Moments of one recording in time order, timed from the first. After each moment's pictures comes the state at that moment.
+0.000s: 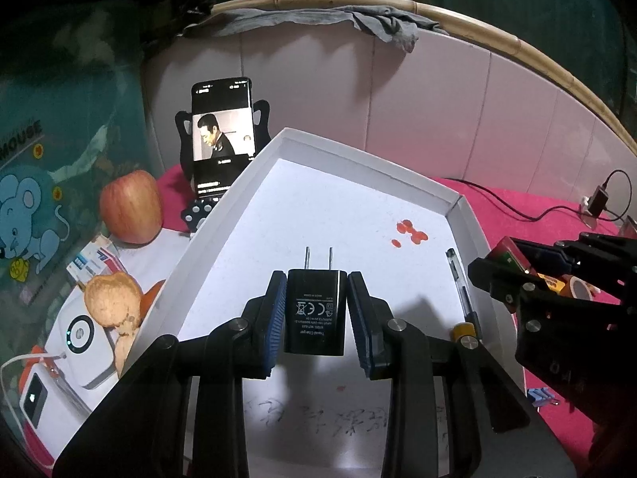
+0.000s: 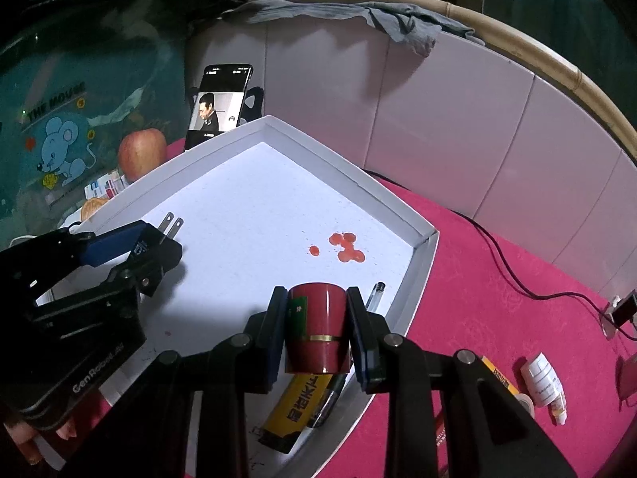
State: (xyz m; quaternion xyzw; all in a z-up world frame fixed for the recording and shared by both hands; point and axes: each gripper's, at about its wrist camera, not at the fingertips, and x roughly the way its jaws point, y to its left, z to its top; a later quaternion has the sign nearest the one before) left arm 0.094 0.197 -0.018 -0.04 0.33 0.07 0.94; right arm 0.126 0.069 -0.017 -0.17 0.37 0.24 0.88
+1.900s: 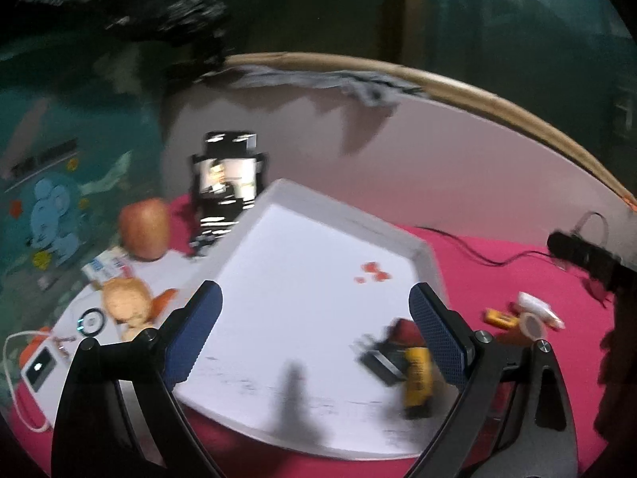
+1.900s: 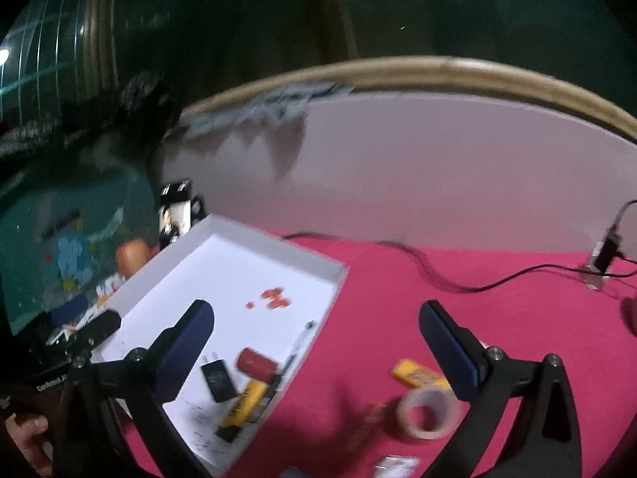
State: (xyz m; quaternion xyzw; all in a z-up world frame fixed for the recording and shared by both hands) left arm 0.042 0.168 0.023 -0.07 0.24 0.05 0.97; right arm 0.109 -0.073 0.042 -0.01 0.27 0.21 0.94
